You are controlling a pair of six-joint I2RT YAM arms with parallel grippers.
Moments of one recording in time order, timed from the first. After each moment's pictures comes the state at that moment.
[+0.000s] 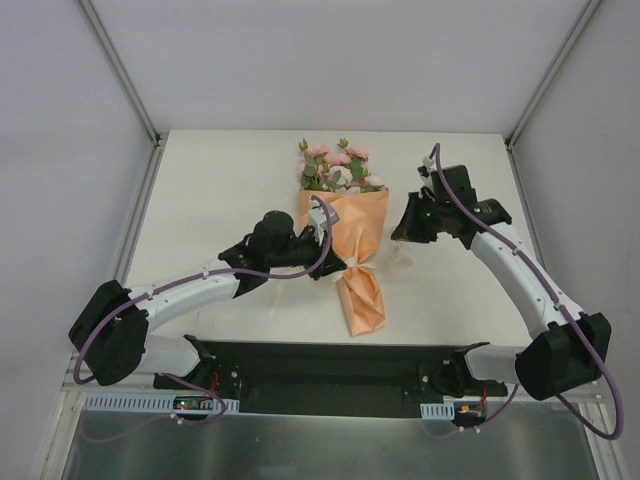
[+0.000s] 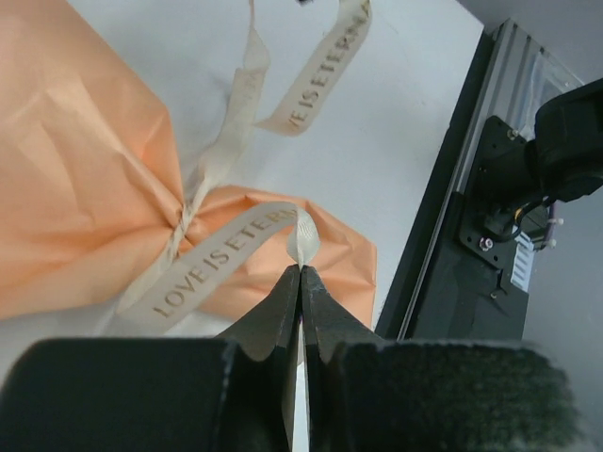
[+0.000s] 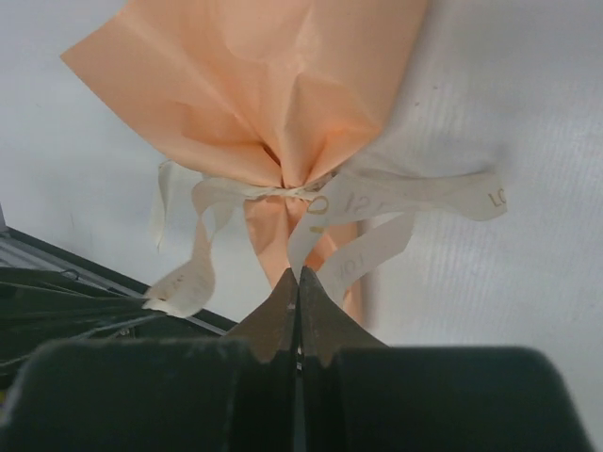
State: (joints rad) left arm -0.77 1.32 0.80 0.14 0.51 -0.27; right arm 0.34 1.26 1.15 -0.79 -0.26 0.45
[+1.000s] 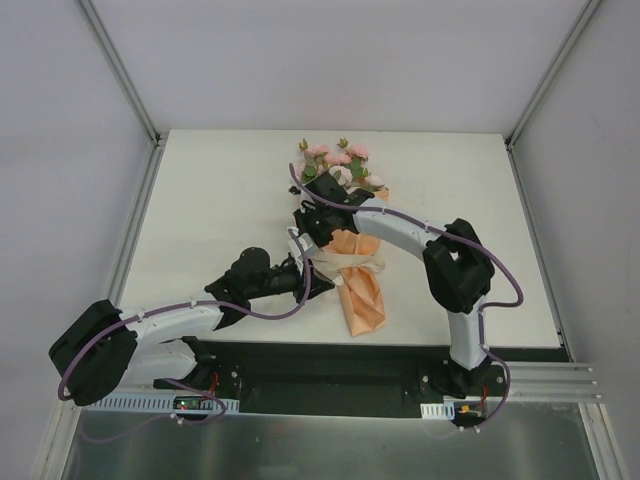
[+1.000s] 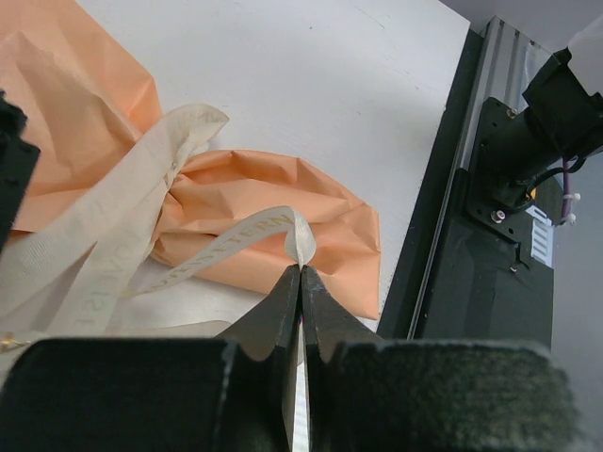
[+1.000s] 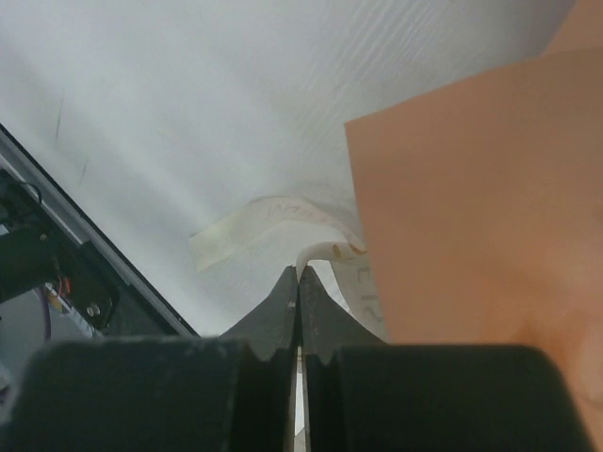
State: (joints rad) left arm -0.82 1.15 0.40 0.52 0.45 -0.27; right arm 0.80 1.96 1.57 -0.54 -0.33 0.38
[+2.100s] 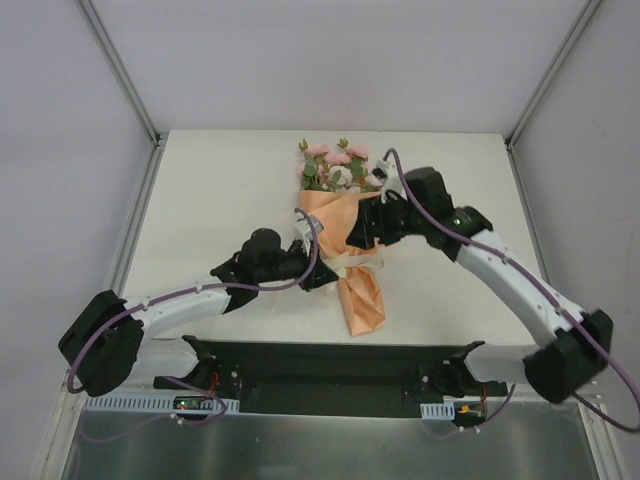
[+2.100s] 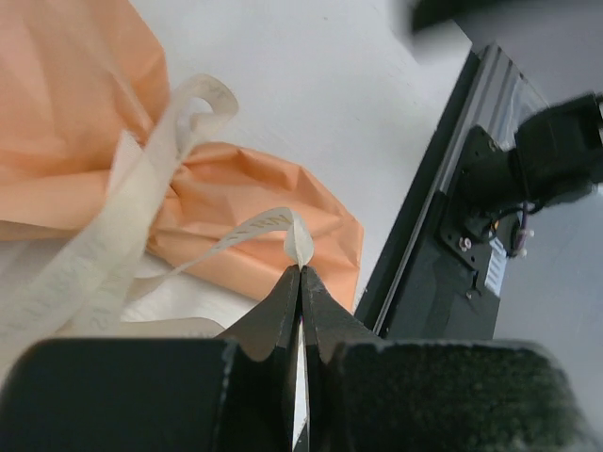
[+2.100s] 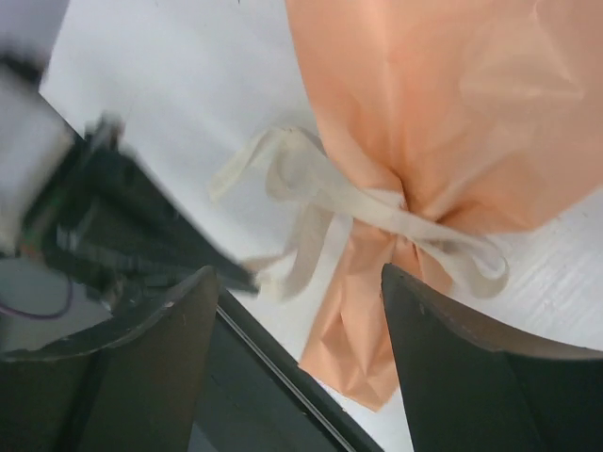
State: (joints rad) left arm -0.79 1.19 0.49 0.40 0.45 -0.41; right arm 0.57 1.40 1.28 -0.62 -0.42 0.30
